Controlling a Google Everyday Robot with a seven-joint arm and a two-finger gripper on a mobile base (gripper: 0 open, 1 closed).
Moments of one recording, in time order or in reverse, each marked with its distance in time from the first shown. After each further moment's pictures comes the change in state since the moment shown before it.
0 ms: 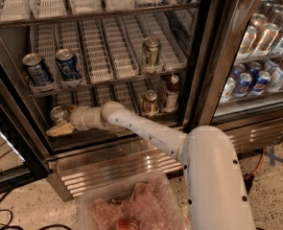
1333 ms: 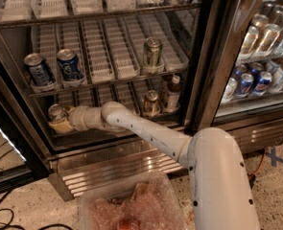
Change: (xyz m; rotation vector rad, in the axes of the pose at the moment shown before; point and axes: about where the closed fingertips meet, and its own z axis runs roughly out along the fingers) arm -0.025 0.014 -0.002 -0.022 -0.048 -0.060
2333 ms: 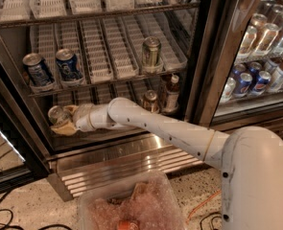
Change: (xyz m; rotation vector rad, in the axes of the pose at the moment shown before) arm -0.042 0.038 -0.062 -0.005 0.070 -0.094
